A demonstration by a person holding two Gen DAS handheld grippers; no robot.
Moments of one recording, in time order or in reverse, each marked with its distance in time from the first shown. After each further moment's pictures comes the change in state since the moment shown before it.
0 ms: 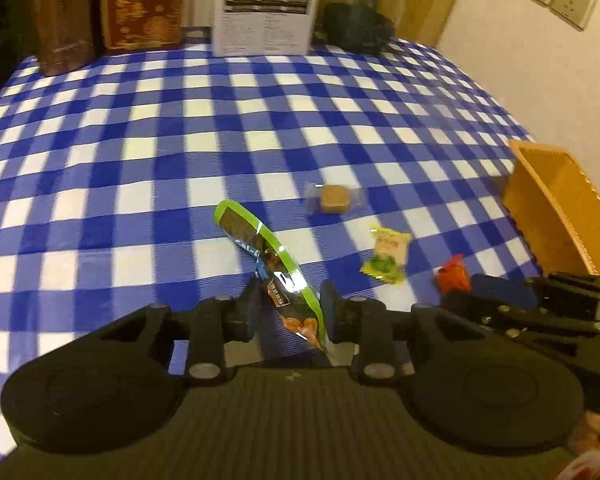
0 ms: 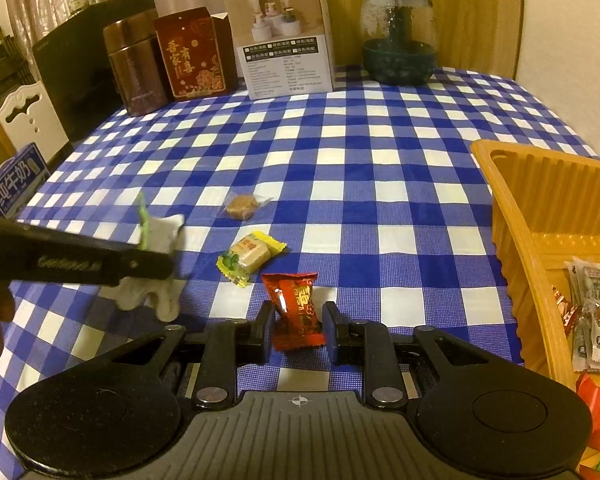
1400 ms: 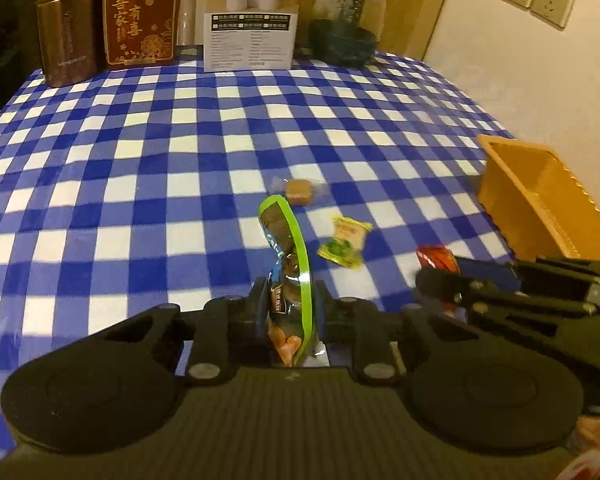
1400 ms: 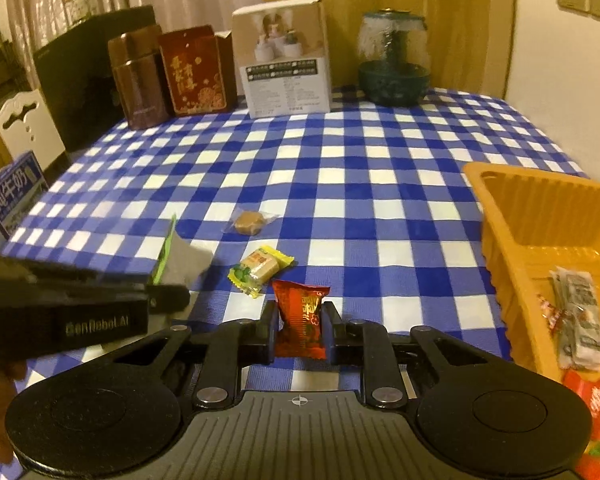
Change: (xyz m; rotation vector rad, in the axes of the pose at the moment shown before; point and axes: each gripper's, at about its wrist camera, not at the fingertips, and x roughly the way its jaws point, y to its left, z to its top) left arm -0.025 -0.032 -0.023 0.012 -0.061 0.001; right arm -0.019 0.010 -0.002 -0.008 -0.059 -0.034
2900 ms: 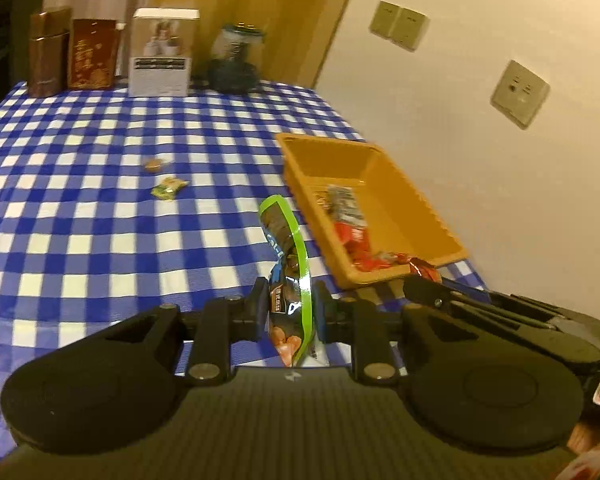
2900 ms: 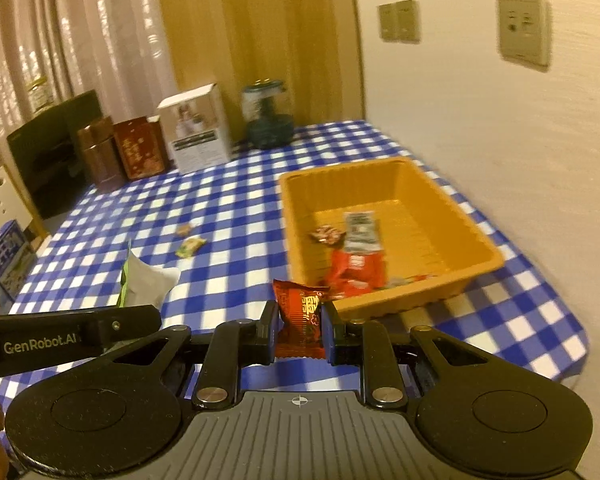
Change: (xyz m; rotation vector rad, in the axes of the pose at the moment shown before) left arm -0.173 -0.144 -0.079 -0.020 -0.094 -0.168; right arm -0.238 -0.047 -0.090 0.191 -0.138 -0.162
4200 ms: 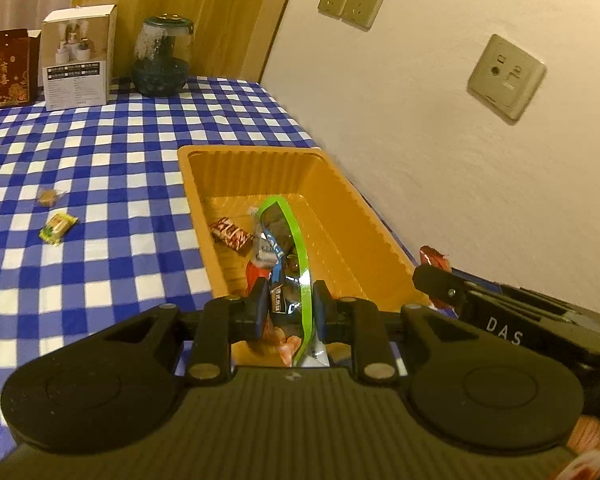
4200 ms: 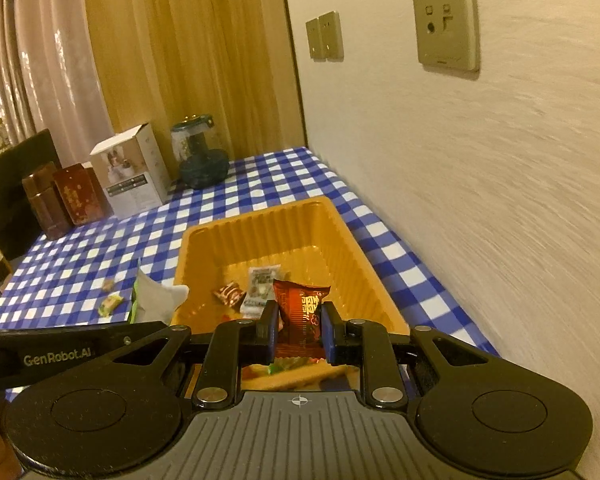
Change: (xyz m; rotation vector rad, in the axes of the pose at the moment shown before) left arm 0.103 -0.076 0.052 0.036 0.027 -0.070; right arm 0.035 -0.109 0.053 0.054 -0.050 -0.049
